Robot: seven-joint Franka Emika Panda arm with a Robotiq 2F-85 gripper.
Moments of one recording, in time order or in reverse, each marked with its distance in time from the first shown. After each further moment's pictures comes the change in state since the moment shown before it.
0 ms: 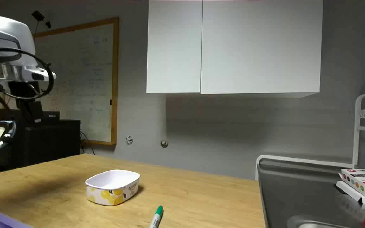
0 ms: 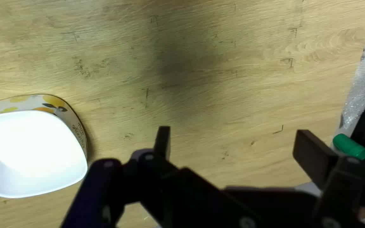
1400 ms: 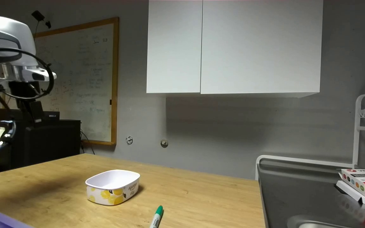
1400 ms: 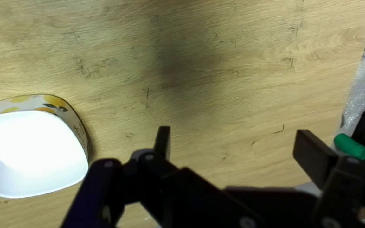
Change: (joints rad) arm -0.003 0.001 0.000 0.000 0.000 0.000 0.000
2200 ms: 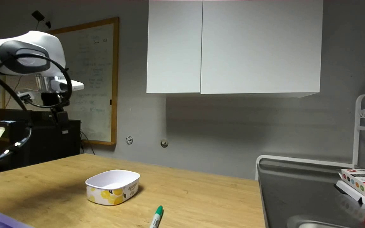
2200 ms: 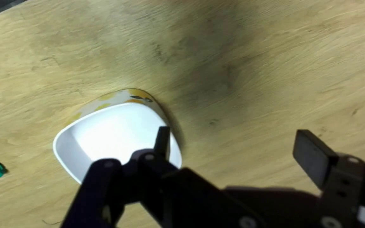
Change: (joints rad) arm -0.218 0.067 -0.056 -0.043 -0.105 0.021 0.002
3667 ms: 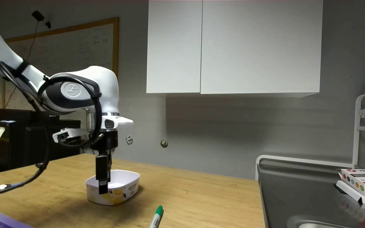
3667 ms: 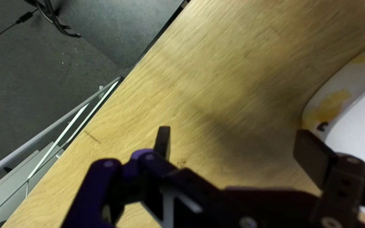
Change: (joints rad) arm -0.392 0.289 -0.242 -0.092 -0.365 0.153 0.023
